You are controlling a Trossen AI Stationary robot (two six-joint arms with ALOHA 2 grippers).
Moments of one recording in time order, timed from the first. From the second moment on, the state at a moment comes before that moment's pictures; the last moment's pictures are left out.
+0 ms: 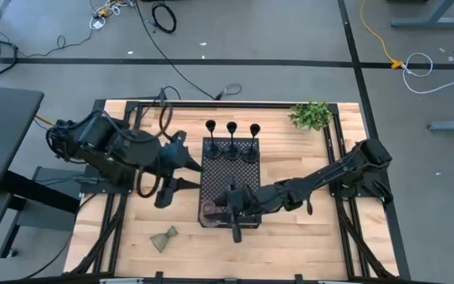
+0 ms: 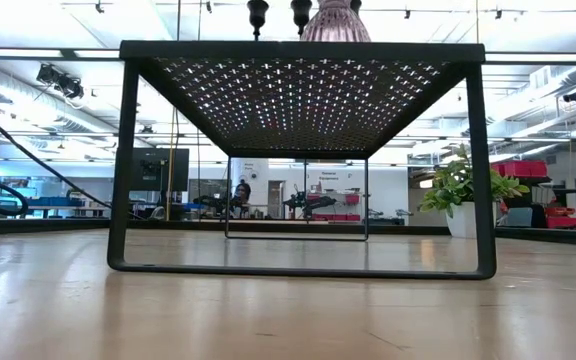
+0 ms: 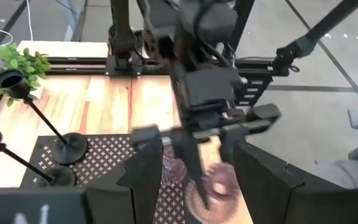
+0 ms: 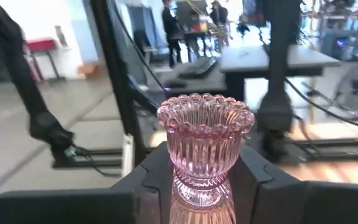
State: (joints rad) left arm -0.36 1.53 2.10 -1.10 -0.18 -0.24; right arm 0.40 1.76 1.30 0.40 0.26 0.14
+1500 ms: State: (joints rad) left arm -0.49 1.53 2.09 -1.37 -0.48 -0.28; right arm 0.81 1.57 1.30 -0.30 1.17 0.52
